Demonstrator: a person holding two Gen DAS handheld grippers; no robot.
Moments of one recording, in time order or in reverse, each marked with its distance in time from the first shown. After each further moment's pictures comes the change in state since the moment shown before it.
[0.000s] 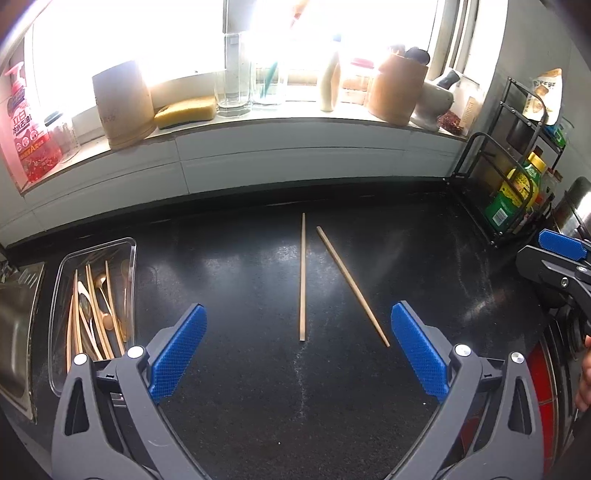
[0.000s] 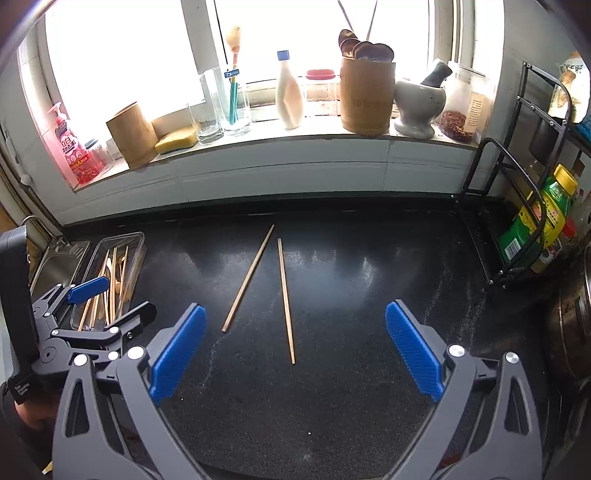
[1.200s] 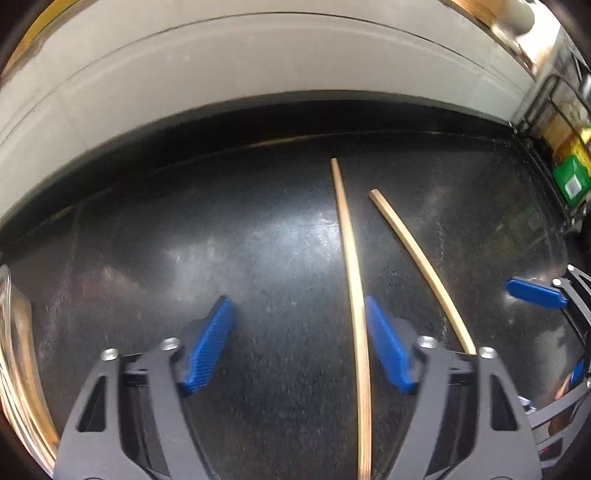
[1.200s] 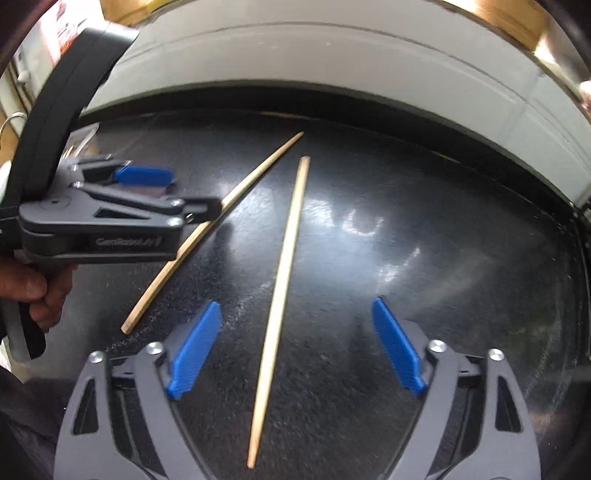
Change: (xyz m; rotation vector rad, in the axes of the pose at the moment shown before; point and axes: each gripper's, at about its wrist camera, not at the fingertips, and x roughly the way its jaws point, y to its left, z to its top) left arm 0.249 0.020 0.029 0.098 0.195 -0.026; right arm 0.258 0.011 -0.032 -0.277 0.181 0.093
